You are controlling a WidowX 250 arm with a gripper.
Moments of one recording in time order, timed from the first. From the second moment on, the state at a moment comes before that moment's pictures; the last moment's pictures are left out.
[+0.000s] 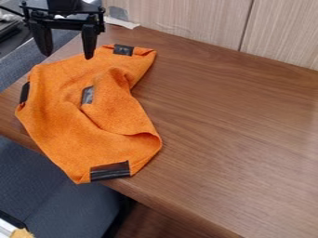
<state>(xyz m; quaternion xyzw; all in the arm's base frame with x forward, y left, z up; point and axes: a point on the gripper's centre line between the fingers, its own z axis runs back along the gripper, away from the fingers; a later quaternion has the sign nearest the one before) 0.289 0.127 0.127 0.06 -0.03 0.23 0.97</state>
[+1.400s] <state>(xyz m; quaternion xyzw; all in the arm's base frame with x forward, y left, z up) 0.289 0.119 0.045 0.03 0.06 0.19 0.98</state>
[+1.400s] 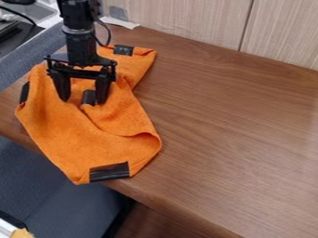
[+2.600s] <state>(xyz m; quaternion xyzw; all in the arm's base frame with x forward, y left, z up) 0.304 0.104 0.088 0.01 0.02 0.21 0.98</state>
